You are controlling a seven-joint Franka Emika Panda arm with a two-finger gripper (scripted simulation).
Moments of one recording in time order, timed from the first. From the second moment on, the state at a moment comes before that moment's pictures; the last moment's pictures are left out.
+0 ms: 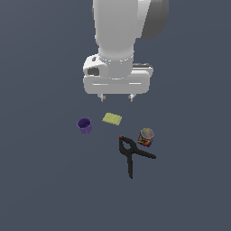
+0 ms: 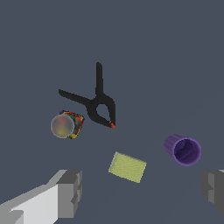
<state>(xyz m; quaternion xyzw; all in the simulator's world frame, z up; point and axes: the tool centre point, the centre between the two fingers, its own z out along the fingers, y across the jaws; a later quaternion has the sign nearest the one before) -0.005 0.005 0.314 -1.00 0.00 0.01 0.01</state>
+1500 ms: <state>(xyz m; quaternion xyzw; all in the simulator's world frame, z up) -0.027 -0.135 0.184 -0.99 0.12 0.07 0.06</state>
